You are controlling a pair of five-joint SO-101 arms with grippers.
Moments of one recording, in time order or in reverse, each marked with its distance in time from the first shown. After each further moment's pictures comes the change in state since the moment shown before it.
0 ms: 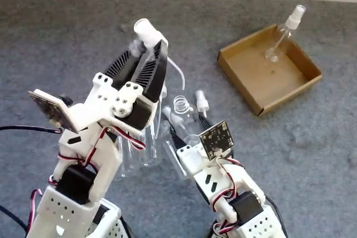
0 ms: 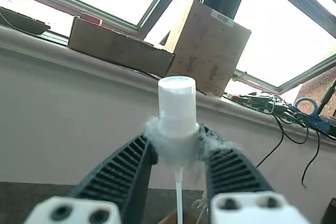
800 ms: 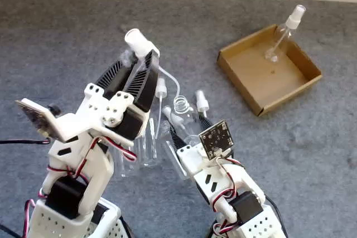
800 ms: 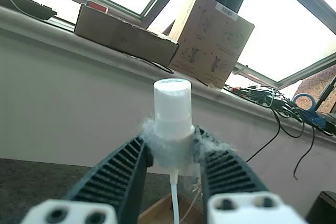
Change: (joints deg) left arm -1.1 -6.9 0.2 11.3 2.2; right arm 0.1 0.1 0.0 0.0 0.0
